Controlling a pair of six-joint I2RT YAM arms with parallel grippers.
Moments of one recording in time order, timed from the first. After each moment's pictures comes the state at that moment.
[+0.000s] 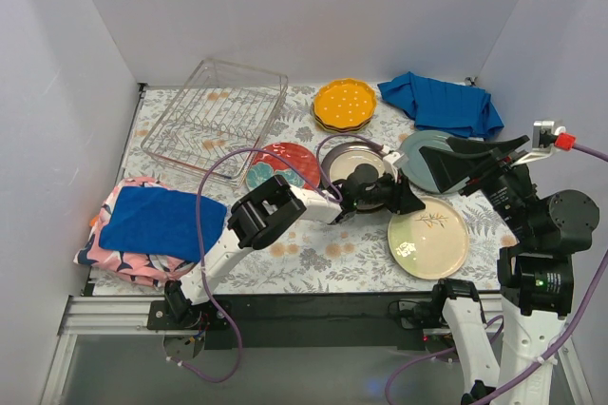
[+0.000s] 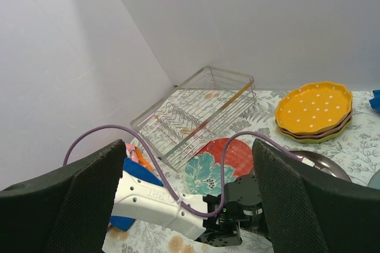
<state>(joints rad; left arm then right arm) -1.01 2.43 1.55 0.79 0.41 -0.65 -0.07 0.53 1.11 -0.33 -0.63 0.62</state>
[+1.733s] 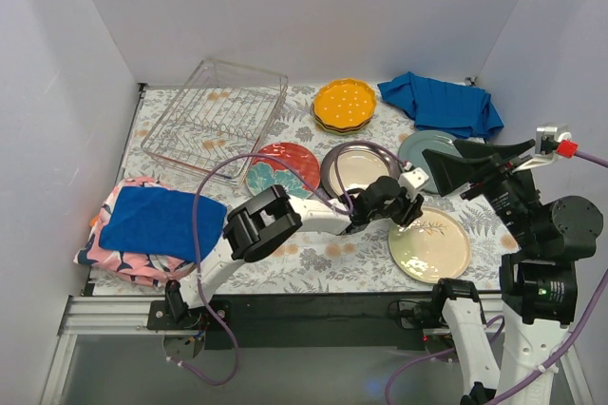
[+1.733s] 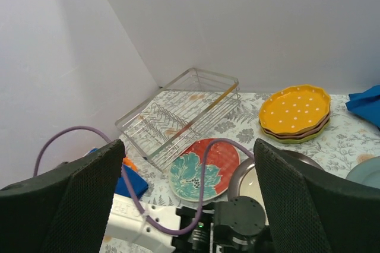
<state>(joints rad) -1.13 2.36 1.59 0.45 0.06 -0.19 -0.07 0.50 1.12 -0.37 -0.59 0.56</state>
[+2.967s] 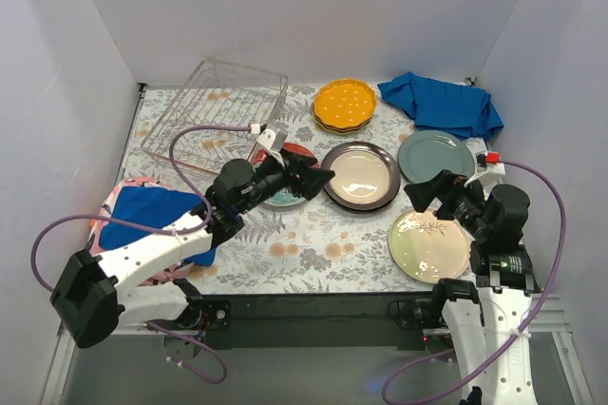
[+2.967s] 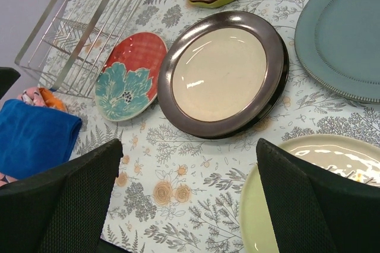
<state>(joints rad) -0.81 1.17 0.75 0.47 0.15 -0.45 -0.07 0.46 0.68 -0.54 -0.47 0.41</state>
